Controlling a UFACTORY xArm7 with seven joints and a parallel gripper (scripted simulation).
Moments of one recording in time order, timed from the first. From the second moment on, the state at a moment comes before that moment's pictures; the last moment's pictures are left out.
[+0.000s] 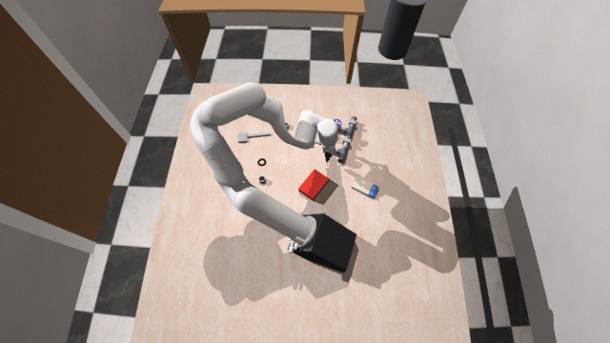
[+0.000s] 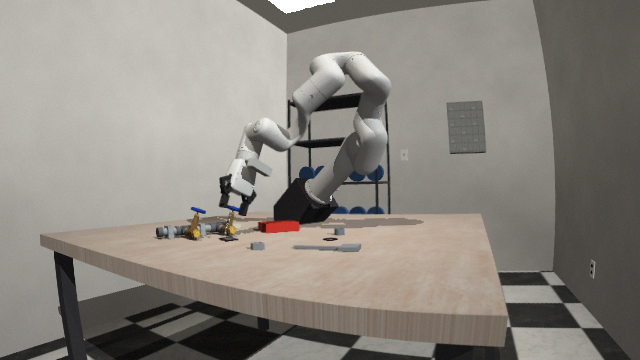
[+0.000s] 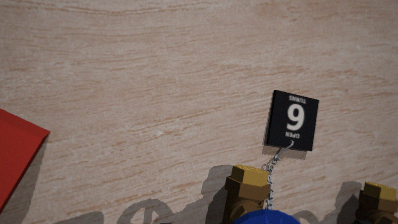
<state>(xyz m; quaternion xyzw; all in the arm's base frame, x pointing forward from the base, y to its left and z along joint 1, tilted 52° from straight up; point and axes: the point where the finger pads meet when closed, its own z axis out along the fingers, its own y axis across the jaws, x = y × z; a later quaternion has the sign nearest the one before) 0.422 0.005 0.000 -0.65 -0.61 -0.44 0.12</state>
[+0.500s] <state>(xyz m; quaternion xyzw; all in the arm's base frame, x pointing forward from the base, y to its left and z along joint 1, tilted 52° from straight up) 0.422 0.005 0.000 -0.74 -0.48 -0.42 0.20</state>
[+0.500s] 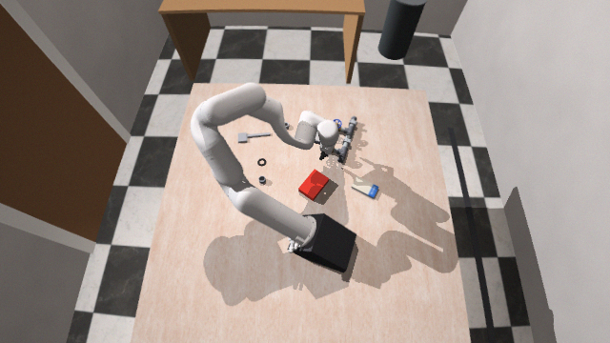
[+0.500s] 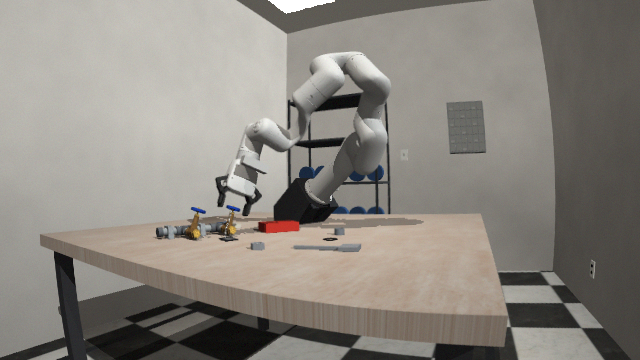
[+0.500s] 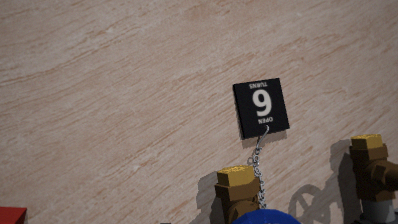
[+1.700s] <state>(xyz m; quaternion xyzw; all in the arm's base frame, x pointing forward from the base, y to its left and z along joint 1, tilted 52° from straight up) 0.422 0.005 0.000 -0.85 0.24 -0.17 0.44</state>
